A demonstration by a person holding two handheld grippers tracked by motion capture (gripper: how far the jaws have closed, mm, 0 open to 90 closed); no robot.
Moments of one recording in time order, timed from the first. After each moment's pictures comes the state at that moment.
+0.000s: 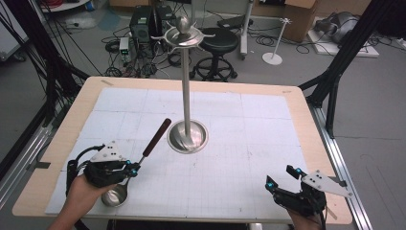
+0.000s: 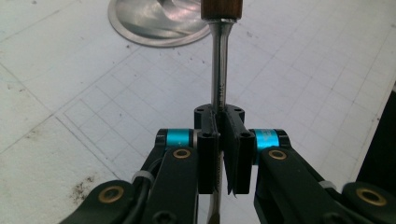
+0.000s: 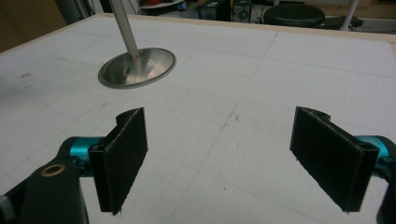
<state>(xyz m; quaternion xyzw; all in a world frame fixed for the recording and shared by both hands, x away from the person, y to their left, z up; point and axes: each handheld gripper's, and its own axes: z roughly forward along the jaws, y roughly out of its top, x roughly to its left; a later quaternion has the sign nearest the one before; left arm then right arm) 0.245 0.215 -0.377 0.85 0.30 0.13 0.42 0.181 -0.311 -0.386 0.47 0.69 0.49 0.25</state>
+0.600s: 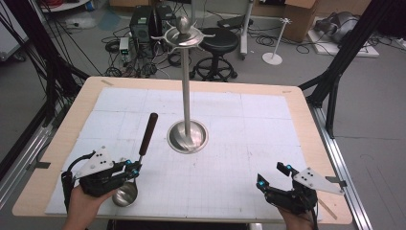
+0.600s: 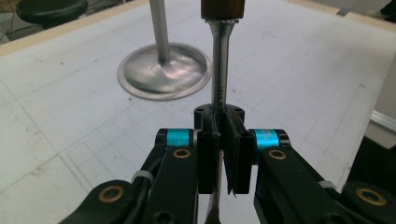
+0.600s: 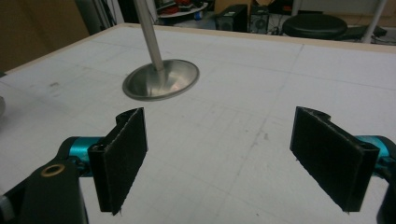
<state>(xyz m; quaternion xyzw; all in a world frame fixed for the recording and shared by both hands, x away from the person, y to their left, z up) 0.217 0.206 -0.363 0.79 0.30 0.17 0.51 0.186 -0.286 -0.379 0.44 0.69 0.52 0.24</state>
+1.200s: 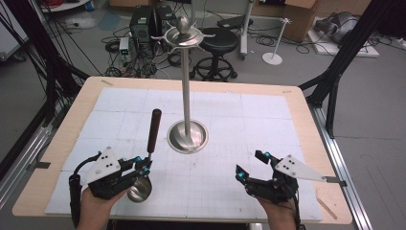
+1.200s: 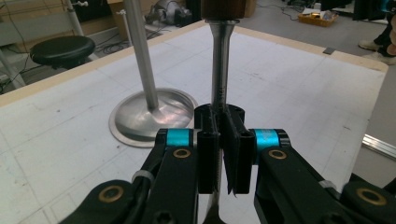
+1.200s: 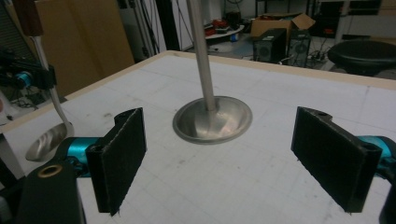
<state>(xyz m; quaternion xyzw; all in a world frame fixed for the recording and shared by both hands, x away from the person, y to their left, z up) 0.207 0.173 -0.346 0.77 0.27 0.21 0.54 0.203 -0.236 -0.351 0.38 0.69 0.57 0.21</state>
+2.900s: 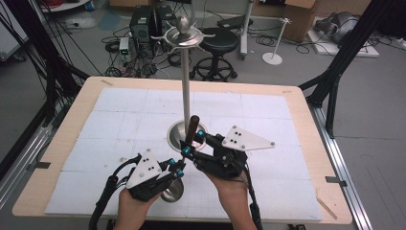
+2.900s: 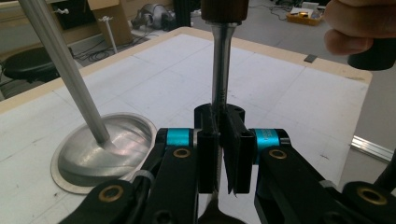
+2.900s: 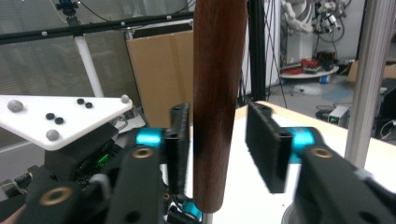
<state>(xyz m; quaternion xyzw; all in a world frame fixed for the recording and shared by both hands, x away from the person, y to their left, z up) 0.206 0.100 -0.345 0.77 0.25 0.20 0.54 0.233 -0.126 -0.291 0.24 0.69 0.67 0.12</state>
